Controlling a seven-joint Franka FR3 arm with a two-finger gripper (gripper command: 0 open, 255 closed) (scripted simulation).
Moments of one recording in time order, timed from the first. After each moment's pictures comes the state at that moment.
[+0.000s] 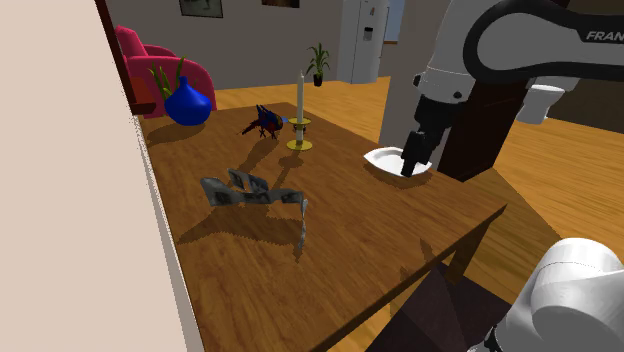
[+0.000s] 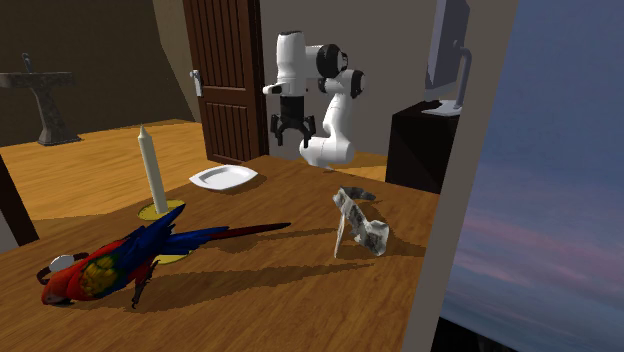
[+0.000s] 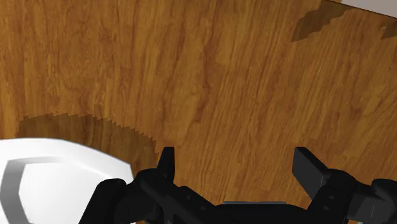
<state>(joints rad) 0.01 -0.78 0.01 -2.35 0.03 1.64 -0.06</state>
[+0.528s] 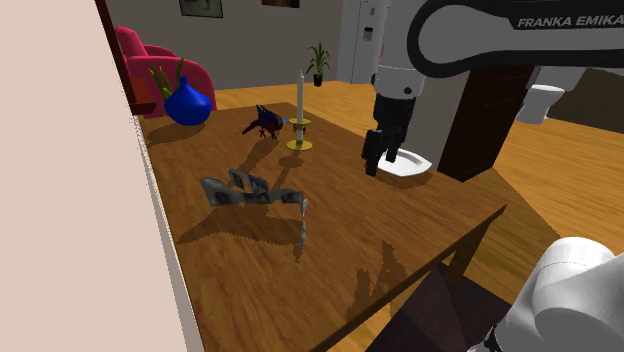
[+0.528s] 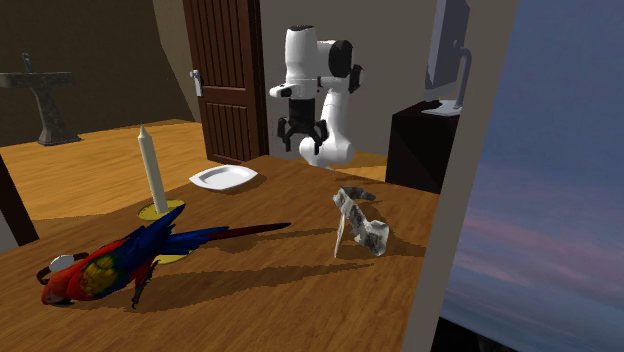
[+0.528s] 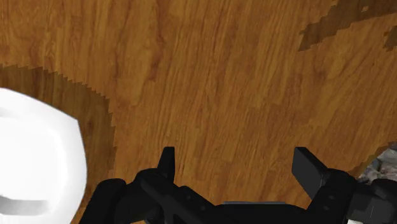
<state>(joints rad) 0.04 -0.55 0.12 -2.17 0.06 1.64 0.04</state>
